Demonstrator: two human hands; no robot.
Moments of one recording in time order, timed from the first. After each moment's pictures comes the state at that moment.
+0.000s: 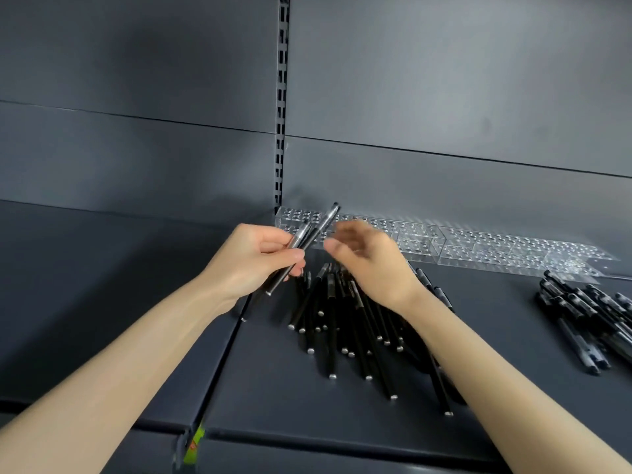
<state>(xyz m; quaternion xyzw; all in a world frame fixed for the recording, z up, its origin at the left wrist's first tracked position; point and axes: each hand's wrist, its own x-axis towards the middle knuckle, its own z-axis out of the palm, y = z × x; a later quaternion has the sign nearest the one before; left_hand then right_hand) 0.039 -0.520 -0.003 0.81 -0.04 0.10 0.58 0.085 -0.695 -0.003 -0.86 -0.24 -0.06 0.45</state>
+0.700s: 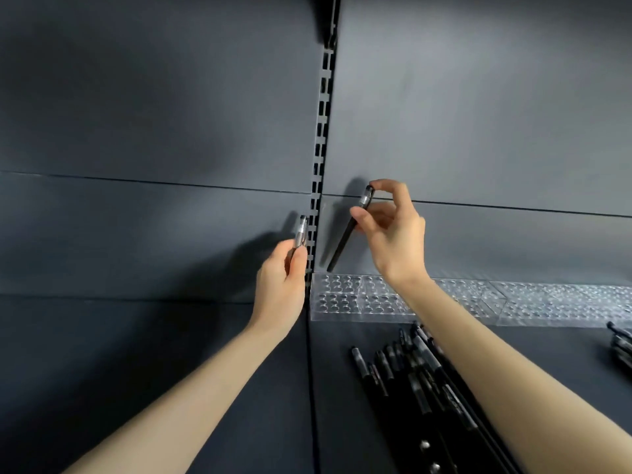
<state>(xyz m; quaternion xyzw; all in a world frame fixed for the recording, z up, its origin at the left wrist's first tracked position) 0.186 -0.455 -0.025 0.74 -0.07 0.30 0.60 0.208 -0.601 0.042 -0.76 -0.17 -0.34 0.53</state>
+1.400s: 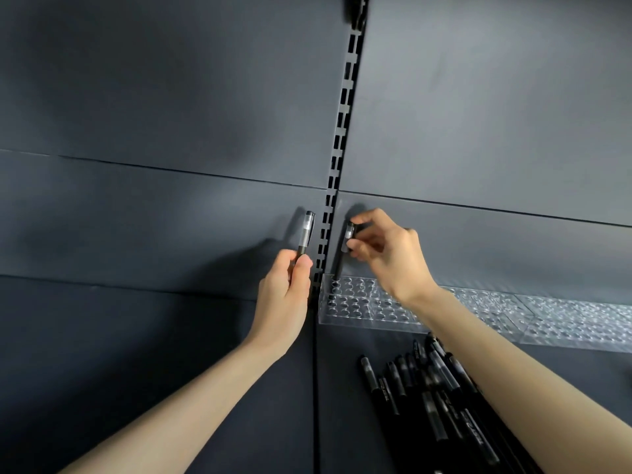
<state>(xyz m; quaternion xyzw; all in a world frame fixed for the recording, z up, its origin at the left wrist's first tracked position) 0.182 -0.452 -0.037 0.72 -0.04 0.27 0.63 0.236 -0.605 0.017 -0.84 -0.26 -0.22 0.41</state>
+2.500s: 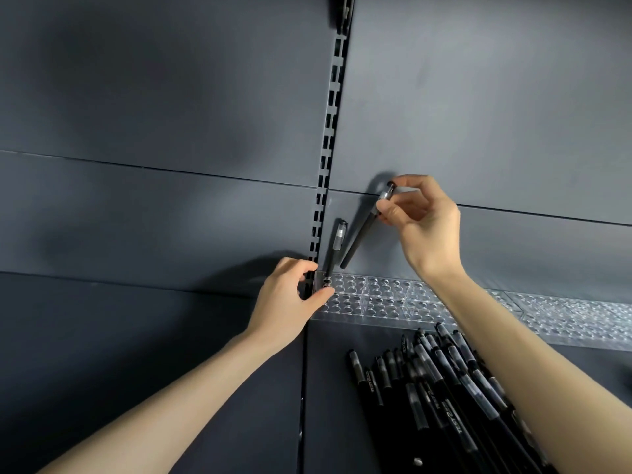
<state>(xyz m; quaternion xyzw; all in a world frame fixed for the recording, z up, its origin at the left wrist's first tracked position) 0.189 -0.454 -0.051 0.85 -0.09 0.27 0.44 0.222 -0.631 0.052 -0.73 -0.21 -0.30 0.58</state>
